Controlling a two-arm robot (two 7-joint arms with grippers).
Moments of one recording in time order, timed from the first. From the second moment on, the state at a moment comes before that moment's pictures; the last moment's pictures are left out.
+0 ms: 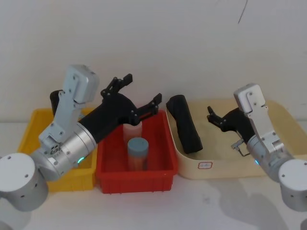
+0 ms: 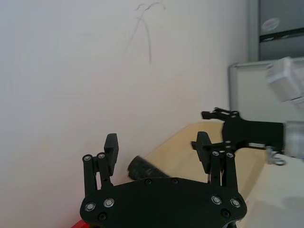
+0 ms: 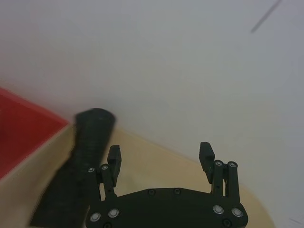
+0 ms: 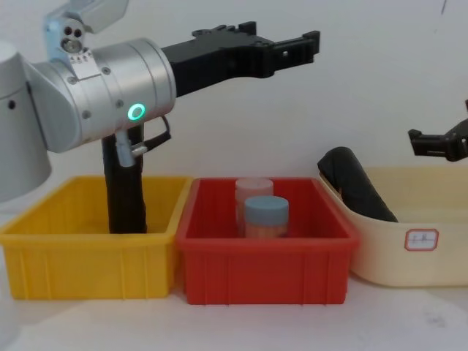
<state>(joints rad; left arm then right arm) -0.48 0.24 0.47 -1.52 -0.34 -0.06 -0.40 0.38 0.22 -0.15 -1.39 -0.18 0.05 0.17</state>
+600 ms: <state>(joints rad) -0.33 0.32 0.40 -1.73 -0.22 0.08 -0.21 0.26 0.27 -0.19 -1.60 -0.03 0.14 0.41</state>
